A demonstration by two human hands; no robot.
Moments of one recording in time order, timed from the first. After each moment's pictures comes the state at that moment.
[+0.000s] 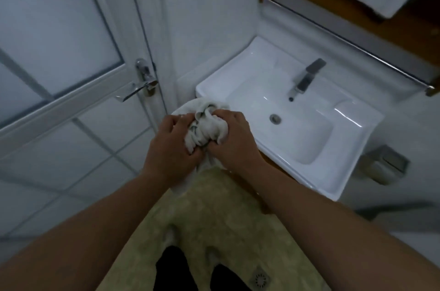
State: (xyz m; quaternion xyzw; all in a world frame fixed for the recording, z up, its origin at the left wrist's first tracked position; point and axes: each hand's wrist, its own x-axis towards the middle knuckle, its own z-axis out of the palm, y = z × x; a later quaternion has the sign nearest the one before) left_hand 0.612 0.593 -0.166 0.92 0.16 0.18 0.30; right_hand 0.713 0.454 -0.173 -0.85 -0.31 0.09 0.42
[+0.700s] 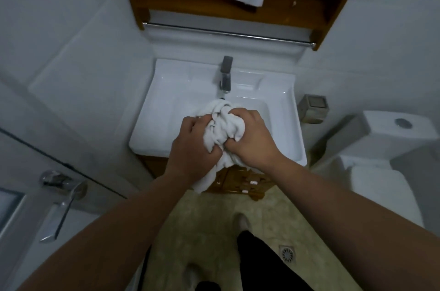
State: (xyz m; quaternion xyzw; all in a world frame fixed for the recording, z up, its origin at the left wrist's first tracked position) left_hand 0.795 0.572 -0.155 0.91 -0.15 0.09 0.37; right_hand 0.800 0.399 -0.148 -0.92 0.00 -0.02 0.39
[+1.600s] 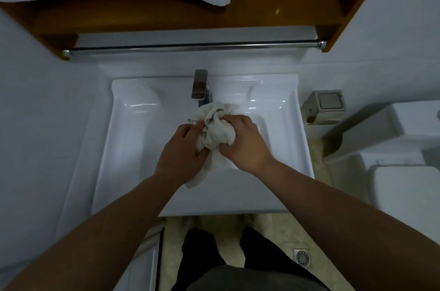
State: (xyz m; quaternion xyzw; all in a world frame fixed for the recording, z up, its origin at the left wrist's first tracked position) left_hand 1.039 0.472 -0.222 0.95 -0.16 -0.08 0.24; right_hand 1.016 0.289 -0.242 -0.90 0.08 0.08 0.42
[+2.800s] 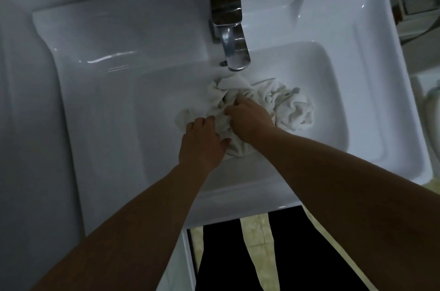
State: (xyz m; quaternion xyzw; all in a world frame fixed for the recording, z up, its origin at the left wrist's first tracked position) left_hand 1.103 0.525 -0.460 0.94 -0.15 -0.28 0.12; right_hand 1.100 0.373 -0.478 -0.95 0.07 0.25 0.19
